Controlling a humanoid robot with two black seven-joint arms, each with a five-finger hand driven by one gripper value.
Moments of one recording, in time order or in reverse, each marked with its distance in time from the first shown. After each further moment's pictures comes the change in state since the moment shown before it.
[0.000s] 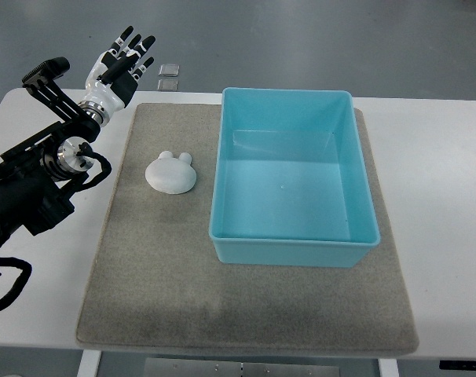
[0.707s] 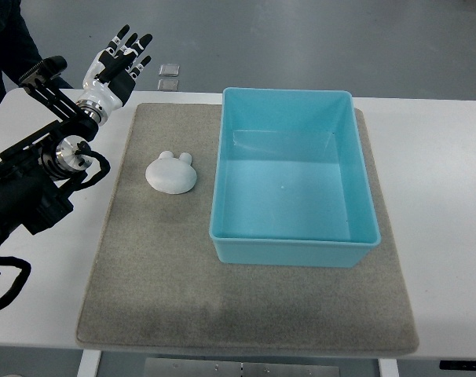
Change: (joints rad) left arm -0.003 0.002 -0.003 0.003 -0.009 0.003 0.000; right arm 0.000 0.000 0.000 0.000 0.001 0.000 0.000
